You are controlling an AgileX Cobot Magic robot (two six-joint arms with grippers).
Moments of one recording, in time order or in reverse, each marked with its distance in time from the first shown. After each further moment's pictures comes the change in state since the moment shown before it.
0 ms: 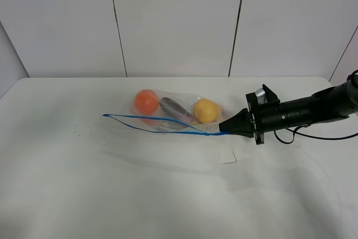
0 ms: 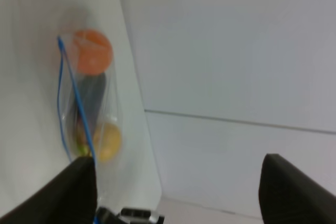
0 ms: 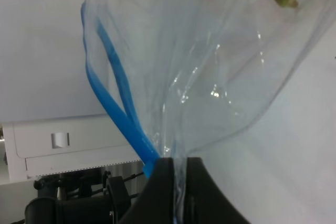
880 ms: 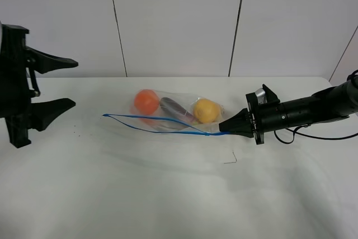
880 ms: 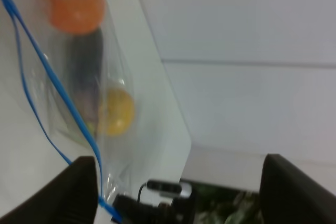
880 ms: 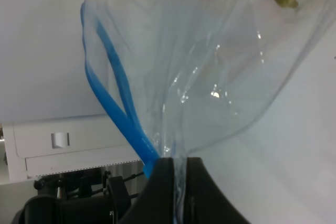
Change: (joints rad) left arm -0.350 0.508 0.109 -0.595 -0.571 0.685; right arm 0.000 0.000 0.000 0.000 0.000 0.000
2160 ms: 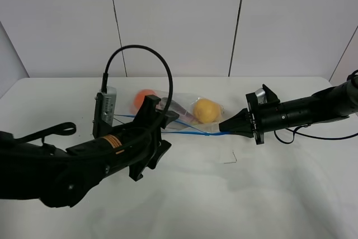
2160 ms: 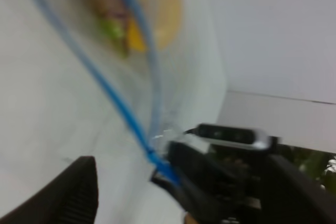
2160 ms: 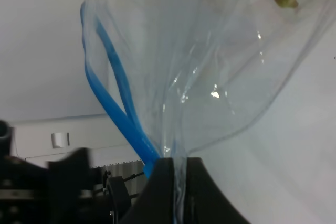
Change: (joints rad) left arm -0.507 0.751 -0.015 0.554 -0.771 -0.859; right arm 0.000 0.000 0.000 0.000 0.000 0.000
